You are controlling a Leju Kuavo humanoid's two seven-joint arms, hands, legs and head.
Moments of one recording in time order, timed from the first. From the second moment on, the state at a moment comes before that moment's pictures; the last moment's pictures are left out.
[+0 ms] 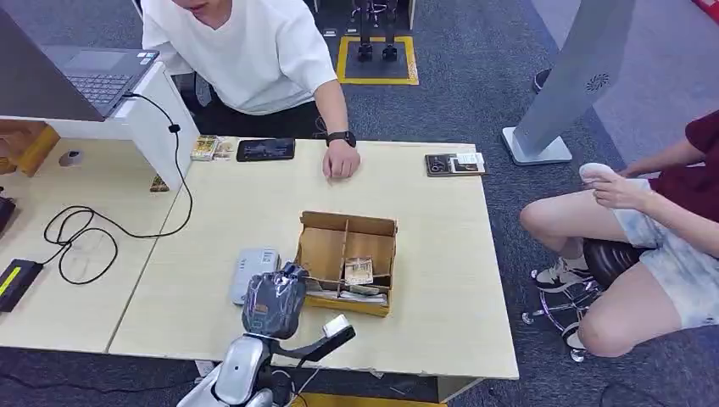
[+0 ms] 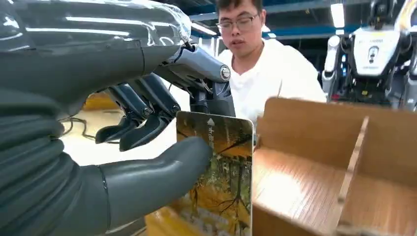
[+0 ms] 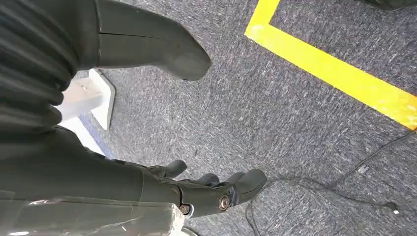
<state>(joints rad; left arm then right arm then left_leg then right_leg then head) -0.22 0.01 -0.55 -1.15 -1.31 0.57 0.24 0.10 -0.07 0.30 -0.43 0.40 -0.41 0.21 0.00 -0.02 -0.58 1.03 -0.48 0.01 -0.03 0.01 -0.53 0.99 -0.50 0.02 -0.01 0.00</state>
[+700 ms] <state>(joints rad) -0.38 0.01 -0.54 -1.31 -1.15 0.60 0.12 0.08 -0.06 0.33 -0.38 0.39 -0.42 0.18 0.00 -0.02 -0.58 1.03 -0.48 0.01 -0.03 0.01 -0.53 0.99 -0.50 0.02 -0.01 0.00</state>
